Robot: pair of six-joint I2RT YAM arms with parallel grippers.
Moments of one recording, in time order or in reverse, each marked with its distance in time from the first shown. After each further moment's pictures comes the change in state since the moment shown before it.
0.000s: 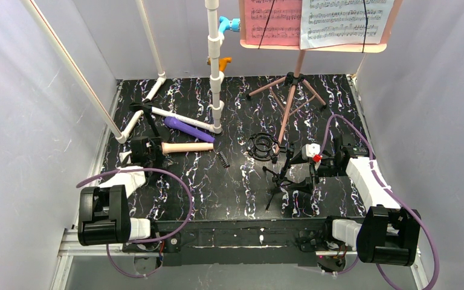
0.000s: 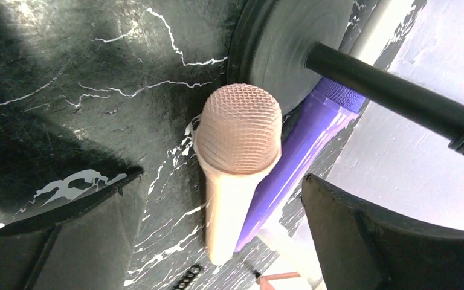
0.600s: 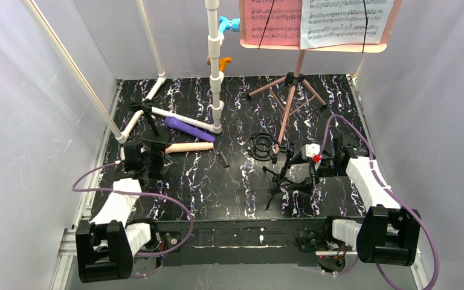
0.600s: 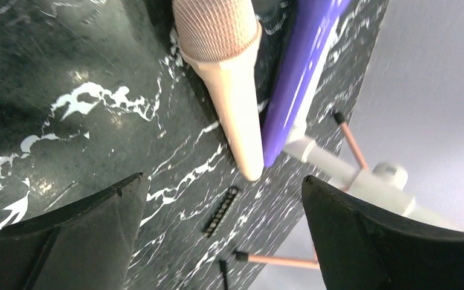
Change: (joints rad) left arm 0.024 -0.255 -0.027 -0.179 0.182 0.235; right arm 0.000 0.000 0.000 0.000 0.007 -0.001
